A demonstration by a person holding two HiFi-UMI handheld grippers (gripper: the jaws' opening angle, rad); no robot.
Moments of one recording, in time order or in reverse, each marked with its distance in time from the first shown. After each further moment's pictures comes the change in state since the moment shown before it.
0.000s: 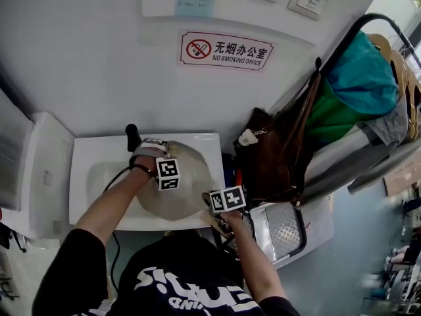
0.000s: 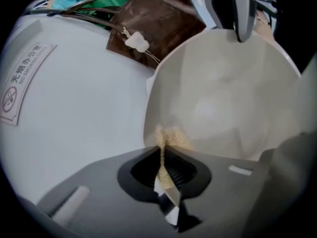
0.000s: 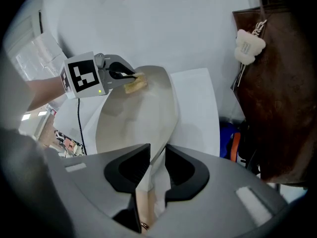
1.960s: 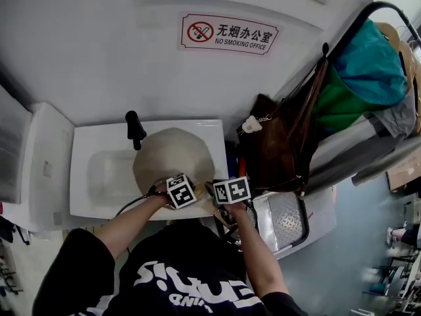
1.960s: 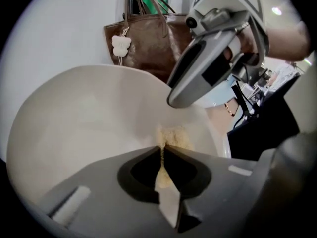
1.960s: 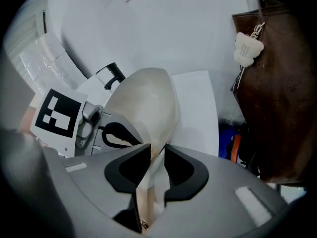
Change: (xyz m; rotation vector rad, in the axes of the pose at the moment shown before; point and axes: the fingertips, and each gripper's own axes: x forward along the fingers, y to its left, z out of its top) left arm -0.085 -0.170 0.136 -0.637 -0.396 -0.763; right arm -0.004 0.000 -0.002 -0.019 -0.030 0.009
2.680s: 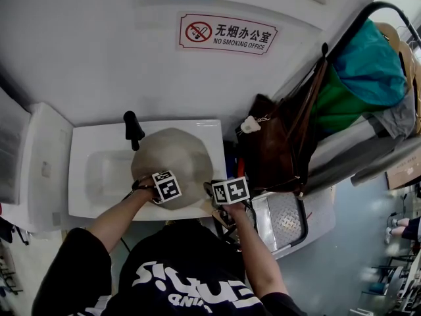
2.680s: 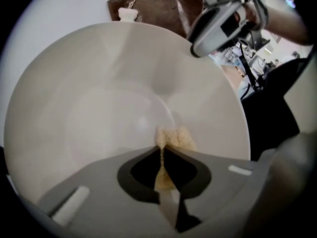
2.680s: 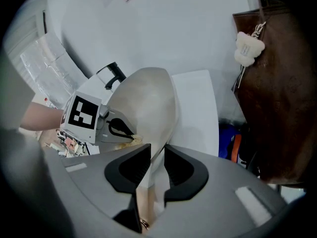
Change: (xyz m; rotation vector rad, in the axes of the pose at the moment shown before) left arm -0.006 0.038 -0.078 0.017 0.240 0.034; right arm -0.001 0.000 -0.001 0.000 0.012 0.010
